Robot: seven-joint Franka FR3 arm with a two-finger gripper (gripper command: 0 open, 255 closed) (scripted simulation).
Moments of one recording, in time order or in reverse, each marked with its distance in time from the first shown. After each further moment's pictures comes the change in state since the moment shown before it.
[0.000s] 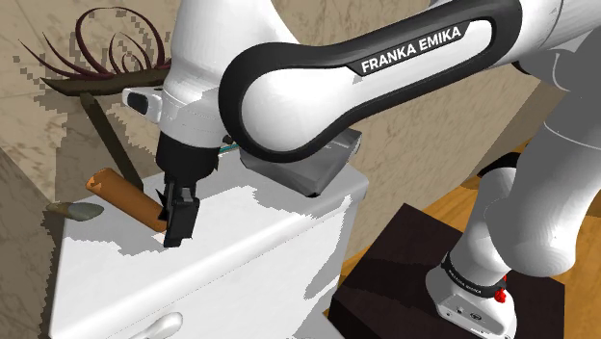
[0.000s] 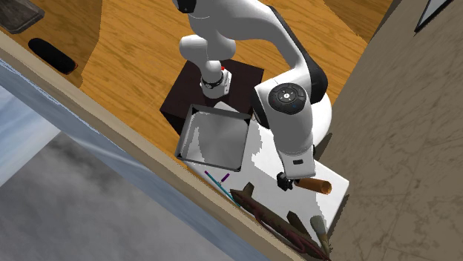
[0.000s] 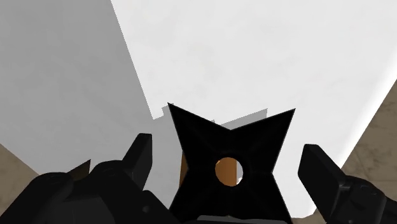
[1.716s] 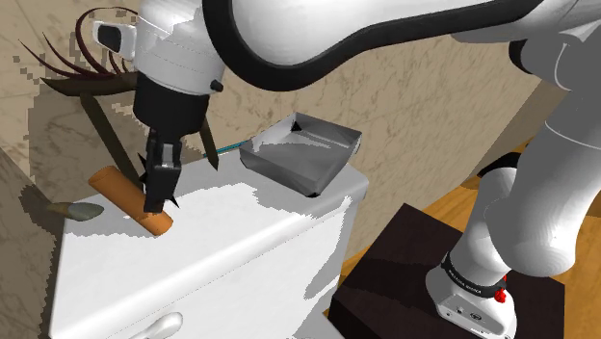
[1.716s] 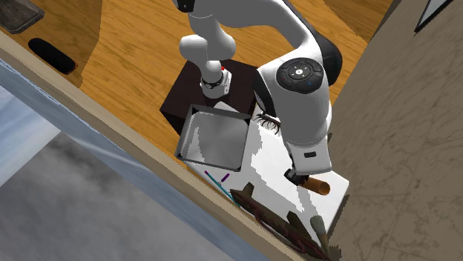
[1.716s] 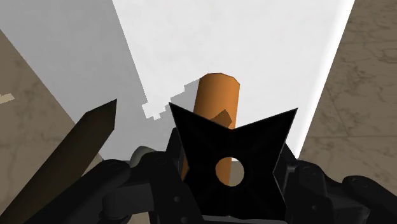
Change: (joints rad) arm -0.004 -0.008 -0.004 0.166 -0.018 -0.171 0.032
